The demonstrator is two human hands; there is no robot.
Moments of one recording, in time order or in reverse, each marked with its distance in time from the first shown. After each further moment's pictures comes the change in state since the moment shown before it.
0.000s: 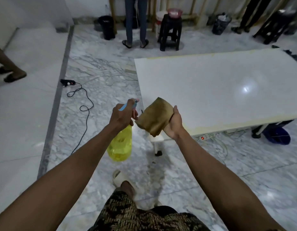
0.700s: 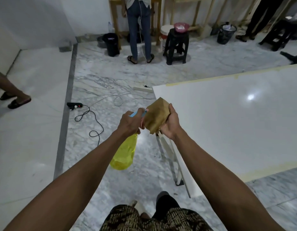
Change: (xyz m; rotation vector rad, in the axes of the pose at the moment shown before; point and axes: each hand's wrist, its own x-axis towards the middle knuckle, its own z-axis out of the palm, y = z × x) left_hand 0.244 0.045 -0.119 0.125 -0.074 -0.095; right_hand 0.227 -0.025 0.200 0.007 -0.031 -0.012
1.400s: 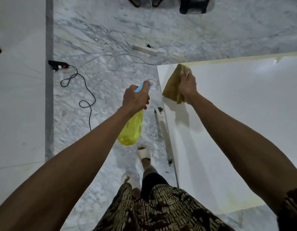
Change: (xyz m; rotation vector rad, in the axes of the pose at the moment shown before) left_hand 0.222 0.027 0.045 -0.040 0.054 -0.221; right_hand 0.235 -0.113 -0.015 -0.999 0.456 -0.186
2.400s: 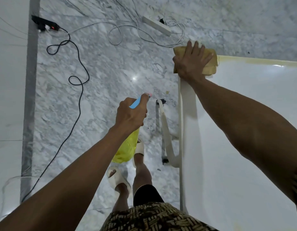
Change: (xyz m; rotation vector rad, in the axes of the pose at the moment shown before) left_hand 0.071 -0.106 0.005 -0.020 0.039 -0.115; right_hand 0.150 0.034 0.126 -1.120 -0.004 -0.388
